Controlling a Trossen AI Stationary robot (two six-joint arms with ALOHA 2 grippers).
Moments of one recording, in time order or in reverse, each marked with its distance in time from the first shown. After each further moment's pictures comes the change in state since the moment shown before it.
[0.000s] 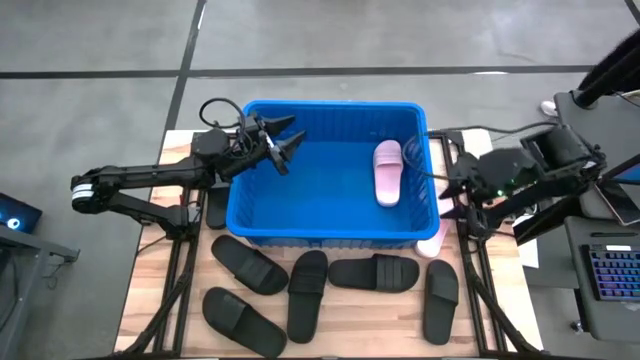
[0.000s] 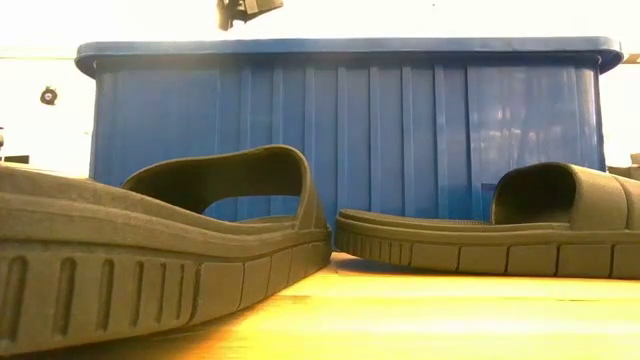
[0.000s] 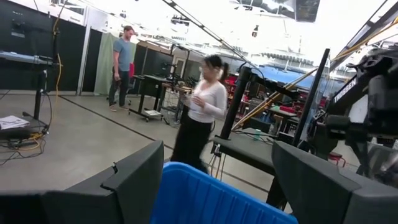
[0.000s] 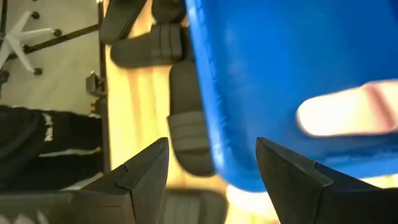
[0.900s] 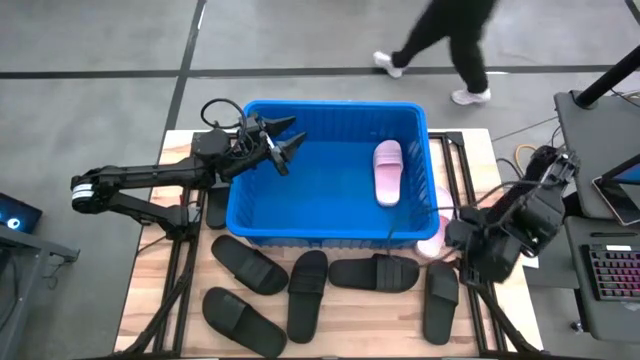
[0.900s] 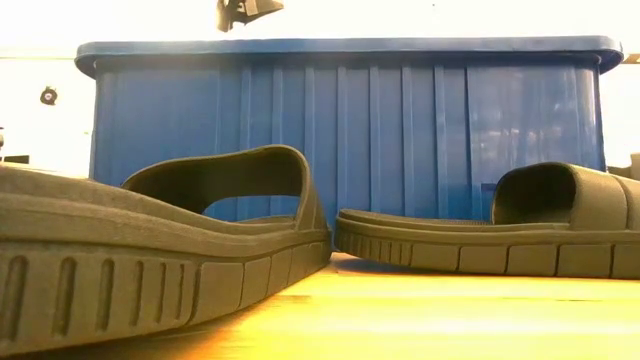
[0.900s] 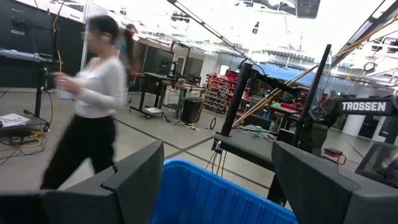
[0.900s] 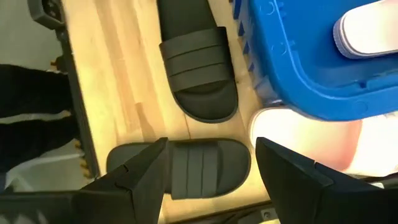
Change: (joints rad) left arm -0.001 0.000 -0.003 -0.010 0.000 0.000; right arm 0.565 0.019 -0.397 0.081 0.215 0.590
